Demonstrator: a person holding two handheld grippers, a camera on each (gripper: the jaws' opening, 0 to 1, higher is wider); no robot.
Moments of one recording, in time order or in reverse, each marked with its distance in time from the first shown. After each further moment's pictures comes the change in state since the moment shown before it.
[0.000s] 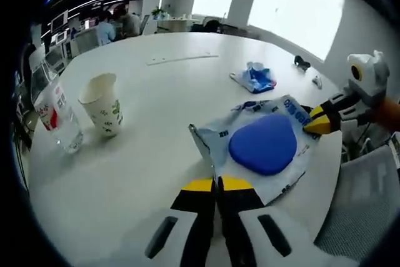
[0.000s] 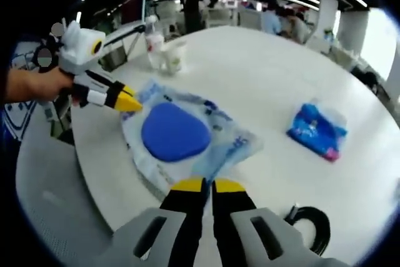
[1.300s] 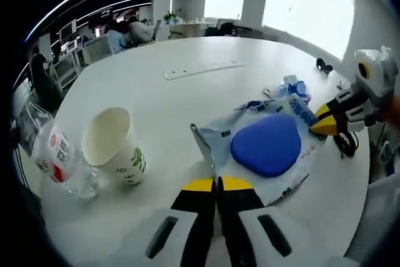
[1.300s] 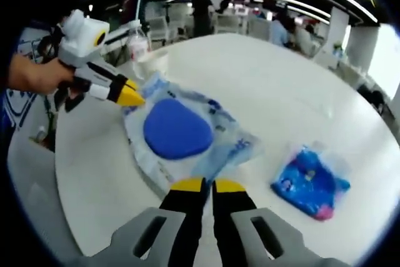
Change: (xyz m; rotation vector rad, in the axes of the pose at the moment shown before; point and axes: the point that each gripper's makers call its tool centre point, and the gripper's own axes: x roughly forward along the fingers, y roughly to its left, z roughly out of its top) left arm 0.045 0.057 0.057 0.024 -0.021 0.135; right arm 0.057 -0.055 0.055 -0.091 -0.040 0.024
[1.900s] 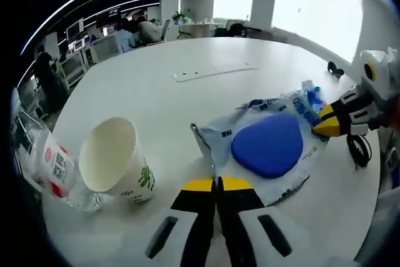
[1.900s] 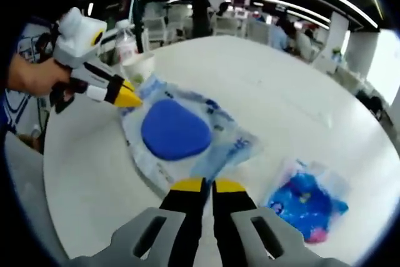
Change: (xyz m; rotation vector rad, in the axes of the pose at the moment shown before) left arm 0.023 0.018 0.012 -0.022 -0.007 0.060; right arm 0.026 -0.023 0.014 -0.029 -0.016 -0.028
